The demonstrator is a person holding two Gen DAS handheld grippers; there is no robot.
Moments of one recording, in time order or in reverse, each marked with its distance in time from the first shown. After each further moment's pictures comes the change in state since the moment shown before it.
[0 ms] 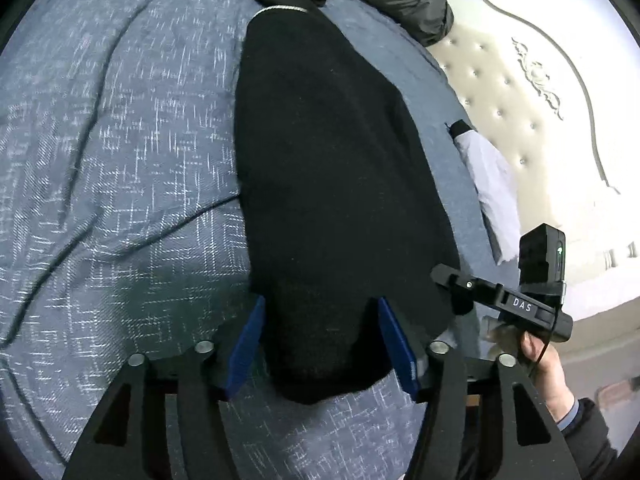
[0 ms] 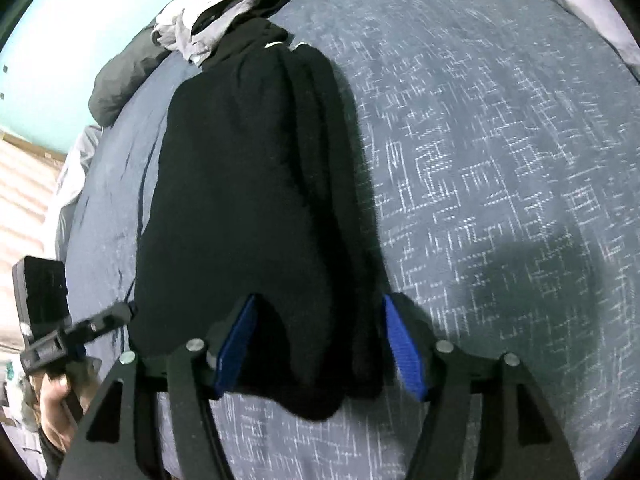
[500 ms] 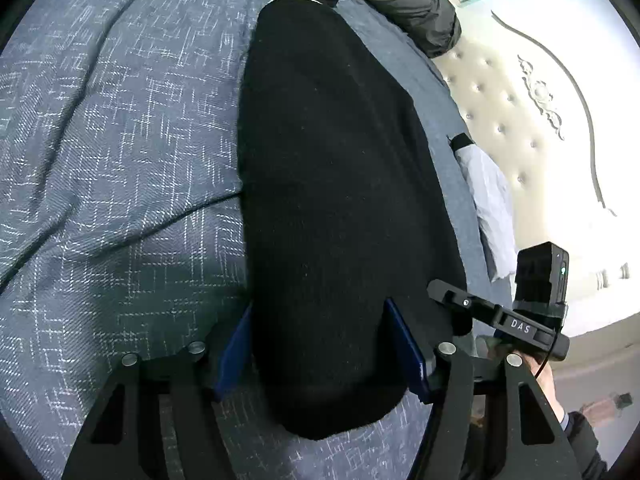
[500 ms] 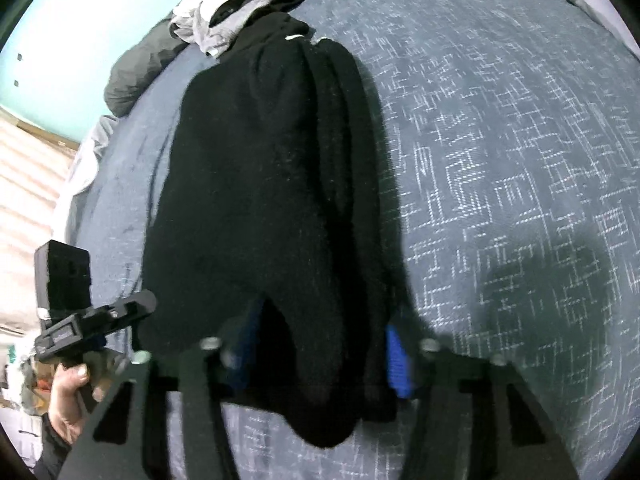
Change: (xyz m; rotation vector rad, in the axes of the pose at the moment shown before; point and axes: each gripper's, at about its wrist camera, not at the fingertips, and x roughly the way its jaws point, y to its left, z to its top) left arm 0.003 0.008 -0.004 -0.021 -0.021 -0.023; right arm 0.004 0.006 0.002 -0.053 0.010 0.055
